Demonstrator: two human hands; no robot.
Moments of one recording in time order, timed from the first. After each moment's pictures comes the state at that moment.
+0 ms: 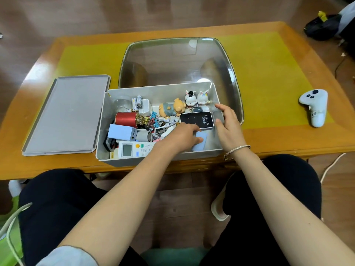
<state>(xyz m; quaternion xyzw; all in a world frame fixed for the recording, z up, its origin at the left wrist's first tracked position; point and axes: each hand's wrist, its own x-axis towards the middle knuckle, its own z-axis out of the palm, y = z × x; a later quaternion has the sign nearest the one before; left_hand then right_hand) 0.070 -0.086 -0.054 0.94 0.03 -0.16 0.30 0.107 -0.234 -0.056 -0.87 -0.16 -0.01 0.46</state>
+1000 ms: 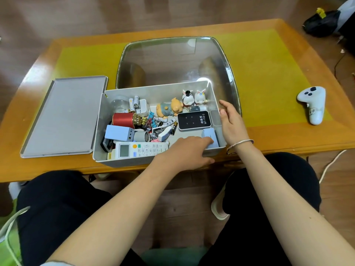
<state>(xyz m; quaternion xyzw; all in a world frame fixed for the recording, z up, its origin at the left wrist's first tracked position) 0.036 -0.111 -0.044 0.96 -0.11 -0.17 0.19 0.120 -0.243 -0.057 -0.88 -0.12 0.01 0.46</state>
